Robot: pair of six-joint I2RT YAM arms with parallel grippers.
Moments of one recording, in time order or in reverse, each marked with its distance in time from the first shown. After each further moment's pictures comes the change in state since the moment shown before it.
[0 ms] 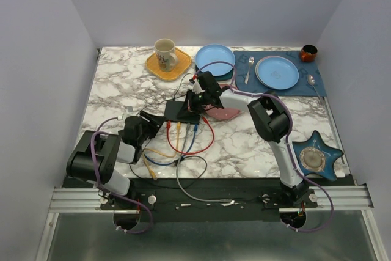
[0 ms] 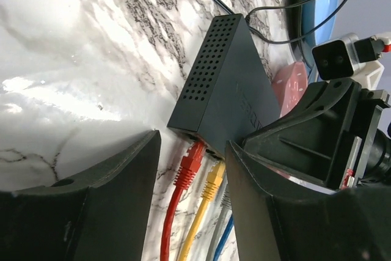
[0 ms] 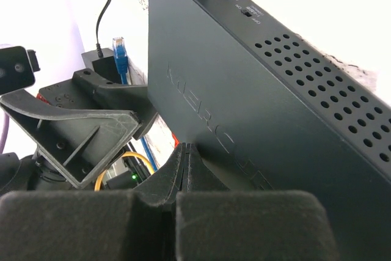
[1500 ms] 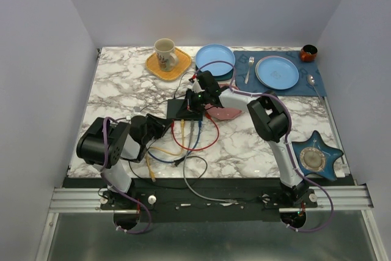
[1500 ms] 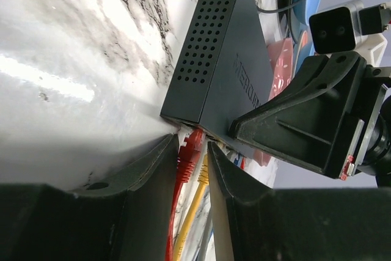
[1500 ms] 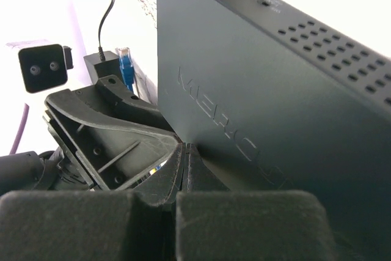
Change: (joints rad) left arm -0.051 0.211 0.022 0.206 0.094 -0.119; right arm 0.000 0.013 0.020 -0.001 -0.002 0.003
